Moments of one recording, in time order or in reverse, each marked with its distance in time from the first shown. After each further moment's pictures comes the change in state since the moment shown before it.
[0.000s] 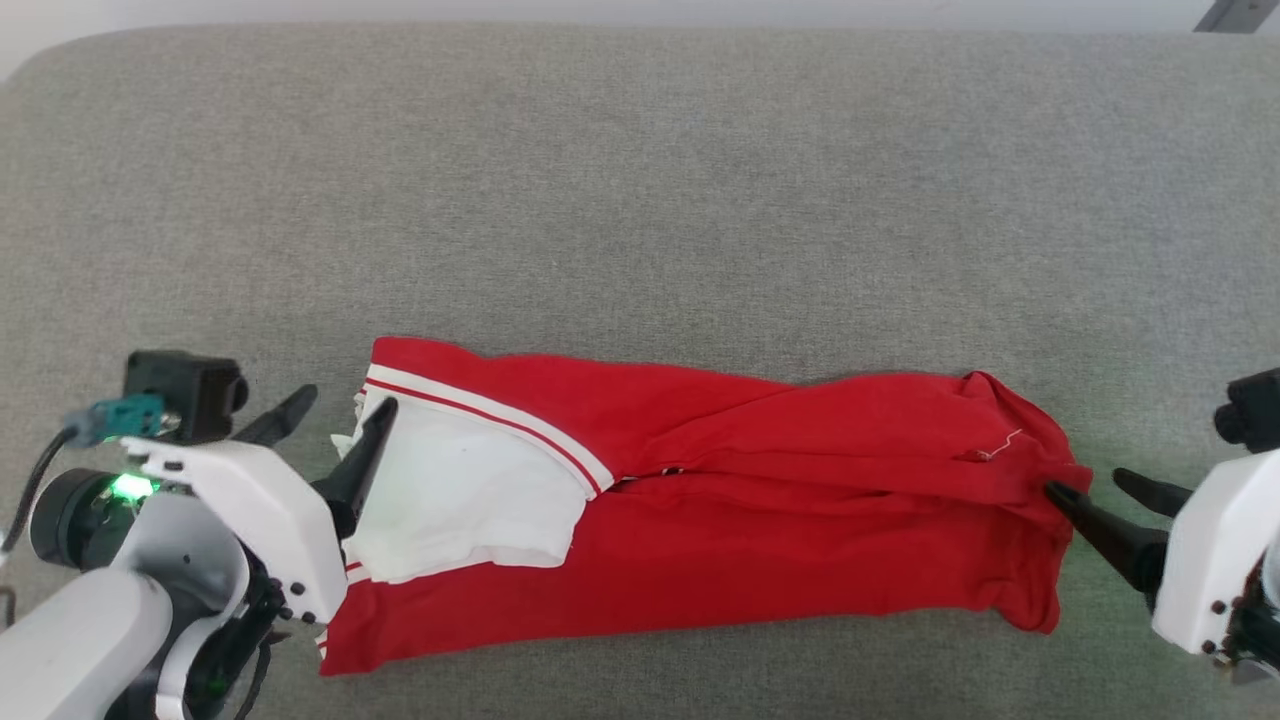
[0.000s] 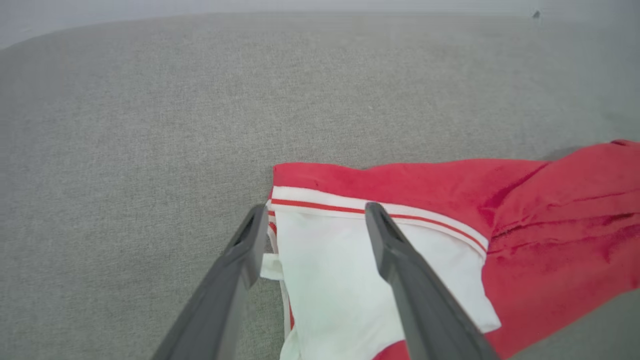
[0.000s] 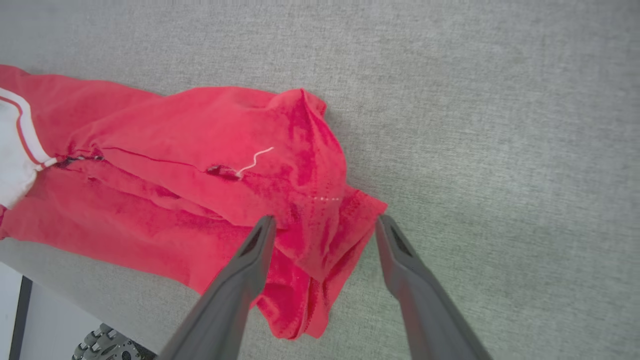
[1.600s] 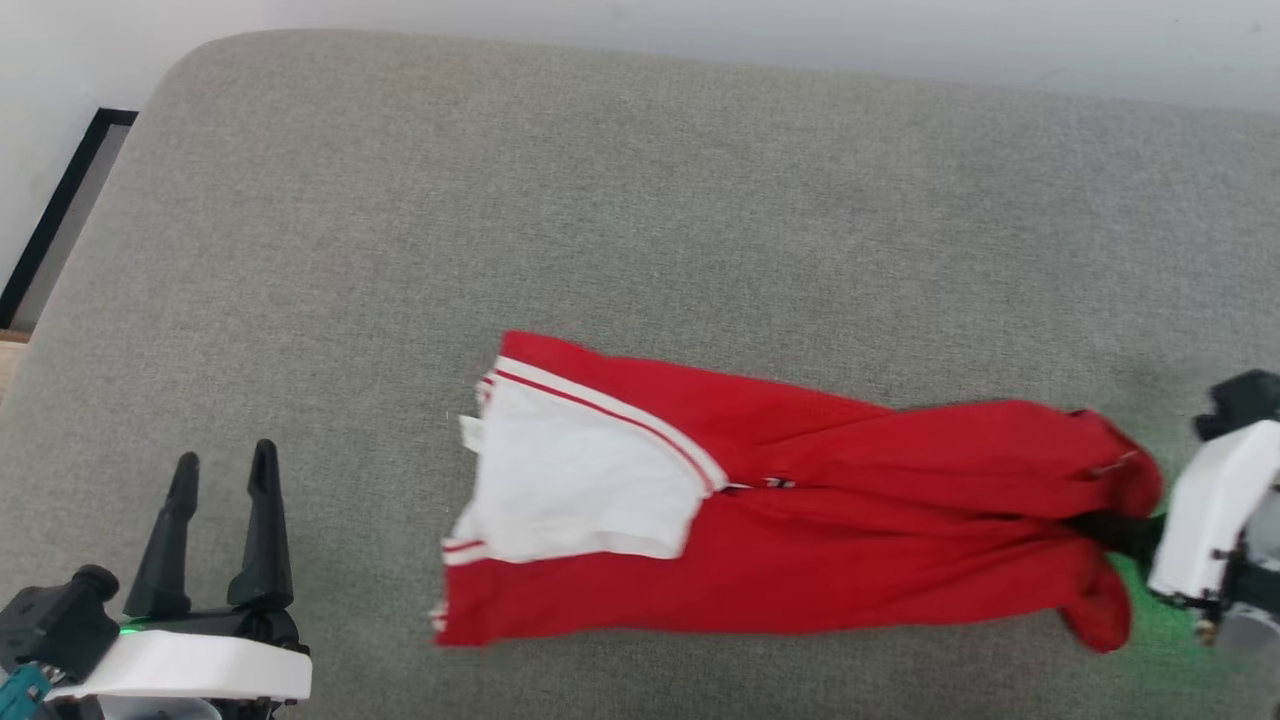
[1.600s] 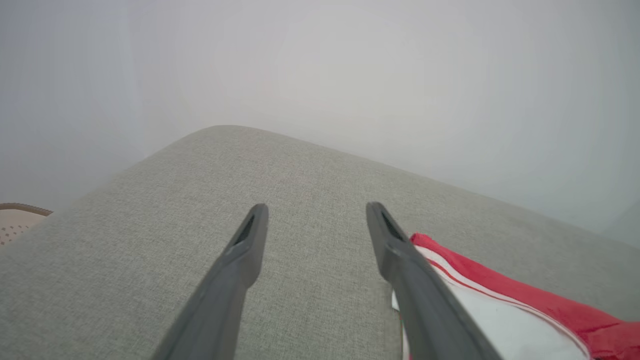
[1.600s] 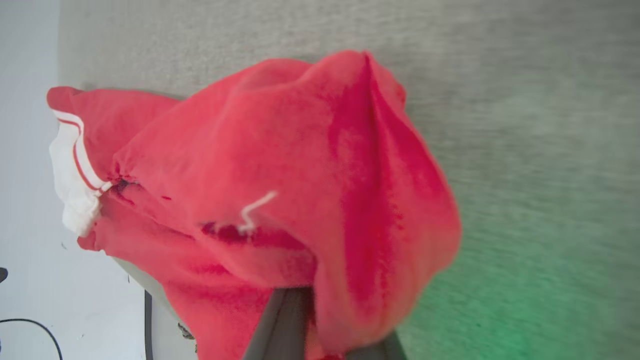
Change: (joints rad) left arm 0.436 -0.642 0.730 0.257 0.478 -0.461 -0.480; right arm -0.174 -0.066 0.103 0.487 0.318 0.000 -0.045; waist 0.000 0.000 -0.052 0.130
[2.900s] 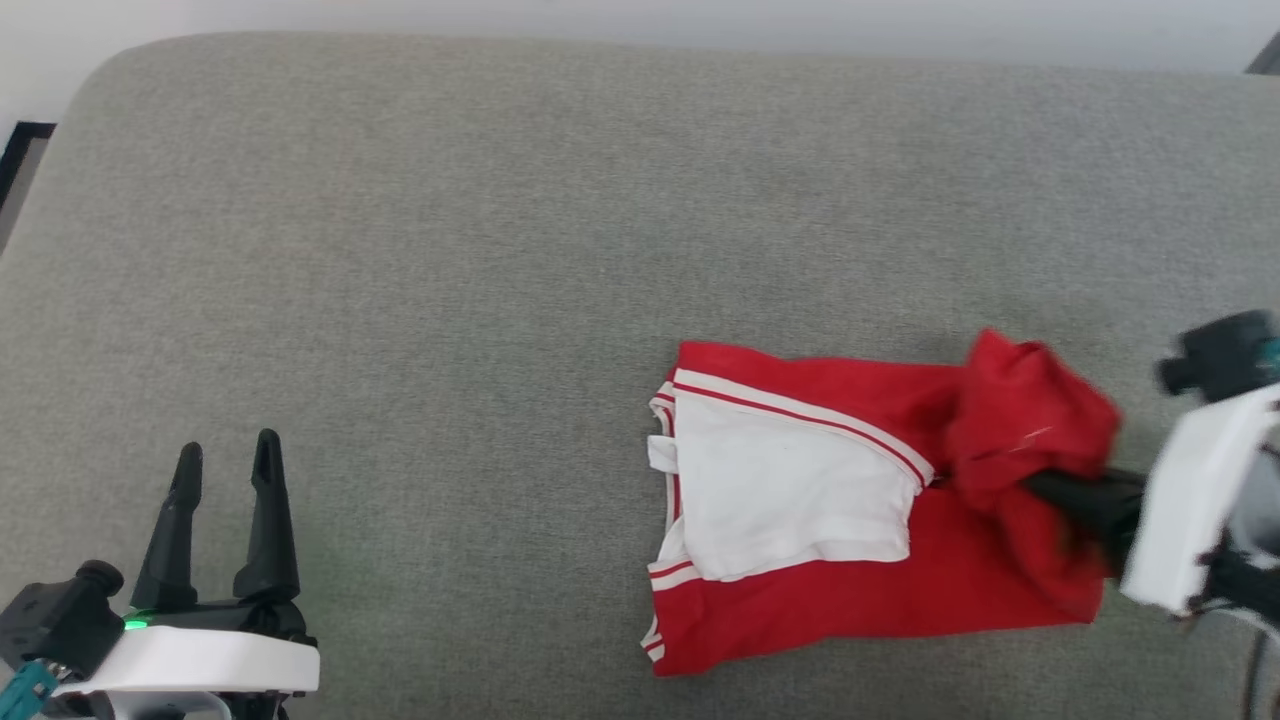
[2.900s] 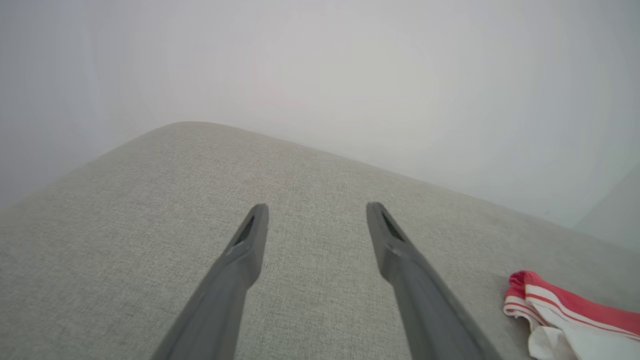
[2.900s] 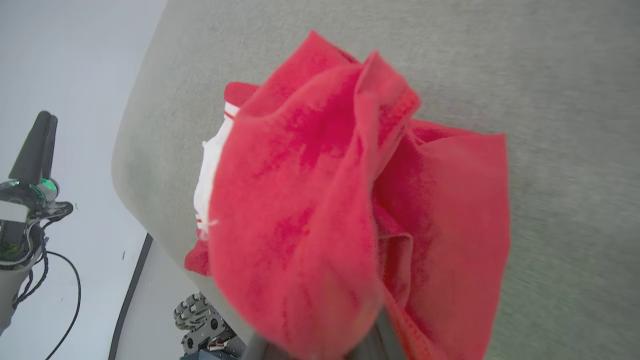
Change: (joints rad) left arm -0.011 -0.064 0.052 -0.004 0.048 -0.047 0.000; right arm 0.036 -0.128 0.109 -0.350 0.111 0.000 -0.054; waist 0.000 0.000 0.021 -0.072
